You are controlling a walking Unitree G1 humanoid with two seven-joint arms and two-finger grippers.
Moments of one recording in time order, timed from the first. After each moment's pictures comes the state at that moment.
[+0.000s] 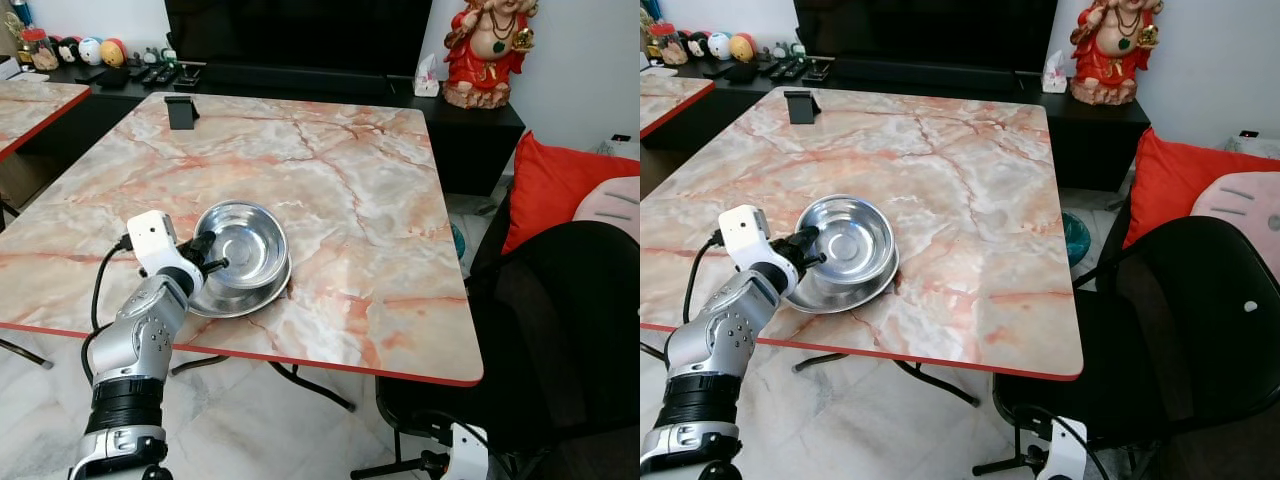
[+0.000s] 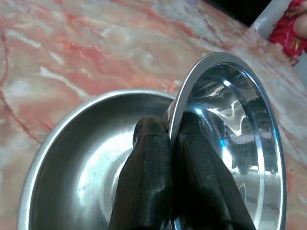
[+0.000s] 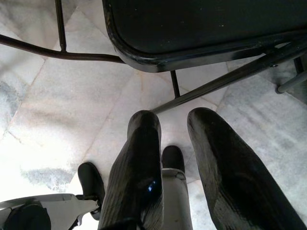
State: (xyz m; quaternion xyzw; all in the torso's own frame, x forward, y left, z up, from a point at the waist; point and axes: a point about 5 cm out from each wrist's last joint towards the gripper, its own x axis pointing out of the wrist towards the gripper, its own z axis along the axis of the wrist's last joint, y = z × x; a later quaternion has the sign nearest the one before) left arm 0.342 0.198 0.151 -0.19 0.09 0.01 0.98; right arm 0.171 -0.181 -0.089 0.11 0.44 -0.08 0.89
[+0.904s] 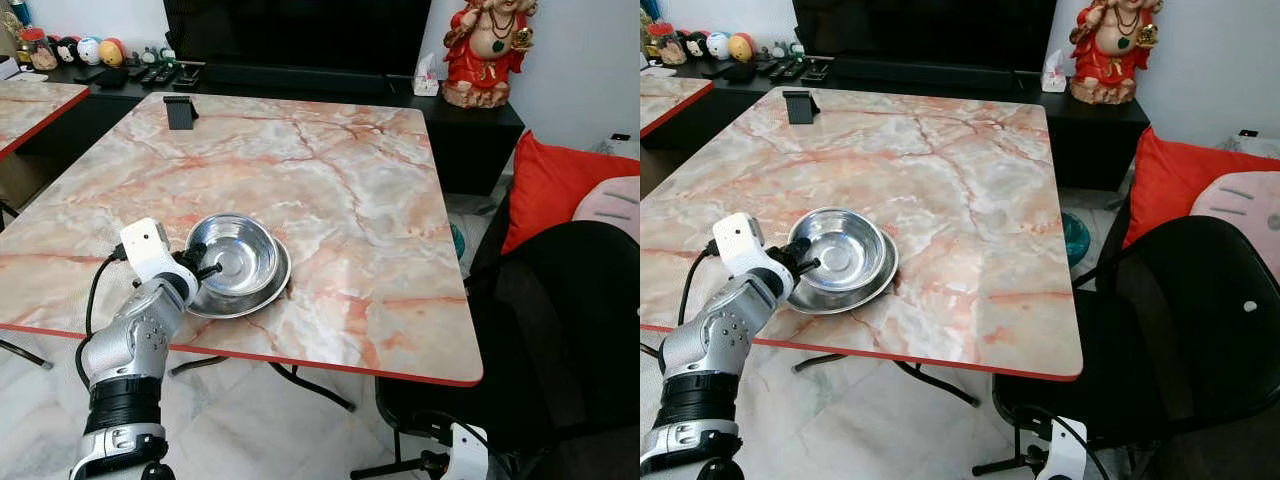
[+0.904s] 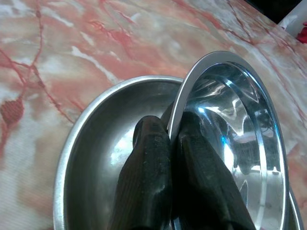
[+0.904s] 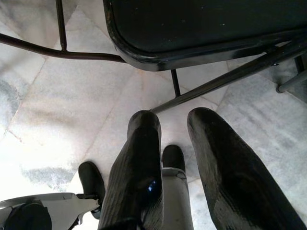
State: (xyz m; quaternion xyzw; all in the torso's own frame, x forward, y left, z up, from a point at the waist) left arm 0.340 0.205 0.145 -0.21 0.12 0.05 0.97; right arm 0.171 -0.181 -0.089 0.11 0.44 -0.07 0.89
